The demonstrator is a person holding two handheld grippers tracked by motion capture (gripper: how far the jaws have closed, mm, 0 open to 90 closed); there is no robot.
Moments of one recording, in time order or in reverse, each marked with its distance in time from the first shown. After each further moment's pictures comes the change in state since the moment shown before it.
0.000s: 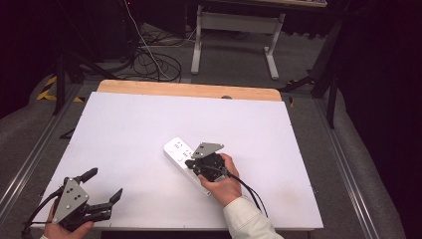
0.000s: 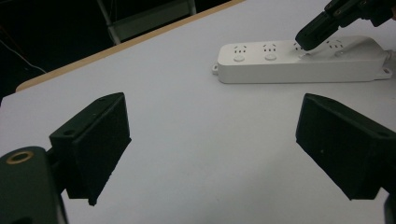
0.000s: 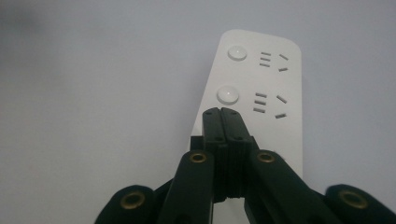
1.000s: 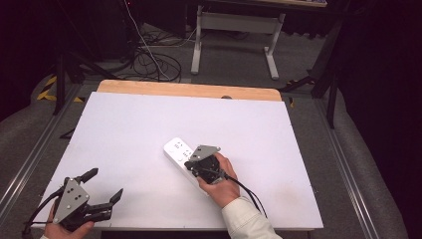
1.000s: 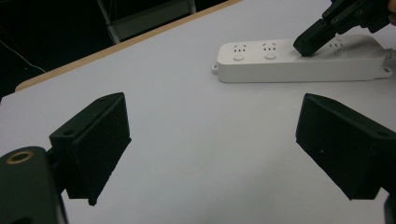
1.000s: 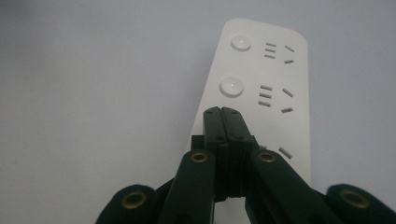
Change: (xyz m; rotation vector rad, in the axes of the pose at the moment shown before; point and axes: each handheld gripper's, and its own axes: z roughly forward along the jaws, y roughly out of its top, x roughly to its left) left arm 0.000 0.000 0.000 0.006 0.000 0.003; right arm 0.004 -0.004 0.006 0.019 -0.023 -0.025
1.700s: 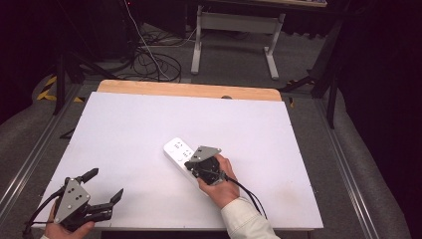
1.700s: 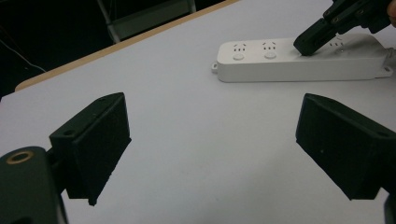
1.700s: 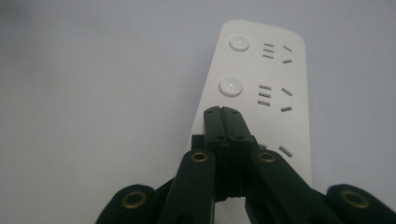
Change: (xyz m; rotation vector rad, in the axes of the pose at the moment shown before) left arm -0.001 0.000 0.001 0.001 0.002 0.000; right arm 0.002 -0.002 0.000 -0.013 -0.011 0.007
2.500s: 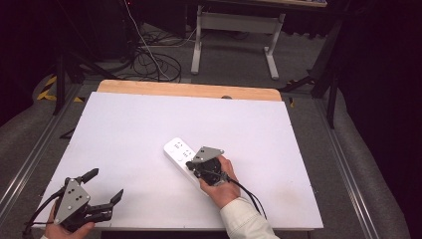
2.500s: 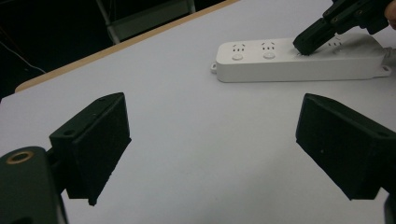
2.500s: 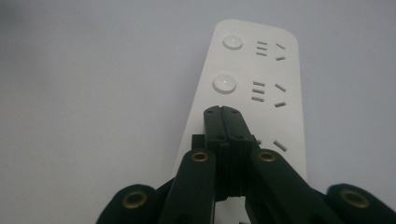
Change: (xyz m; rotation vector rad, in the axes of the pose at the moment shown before) left arm -0.001 0.000 0.000 0.003 -0.002 0.008; right arm -0.001 -0.006 -0.001 -0.026 -0.017 0.011
